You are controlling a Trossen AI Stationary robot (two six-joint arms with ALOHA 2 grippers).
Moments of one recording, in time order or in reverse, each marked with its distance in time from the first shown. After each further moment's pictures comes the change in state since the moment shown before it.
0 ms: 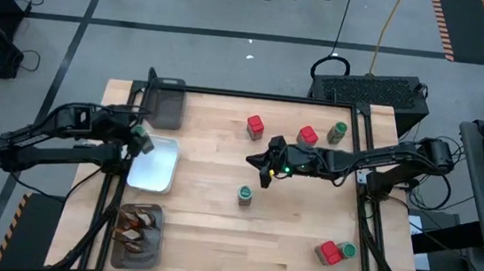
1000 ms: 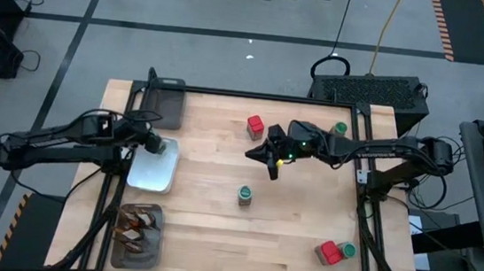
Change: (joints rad) left arm -0.001 0.033 -0.252 0.264 -0.099 -0.281; right arm -0.177 -0.009 0.024 0.020 -0.420 -0.209
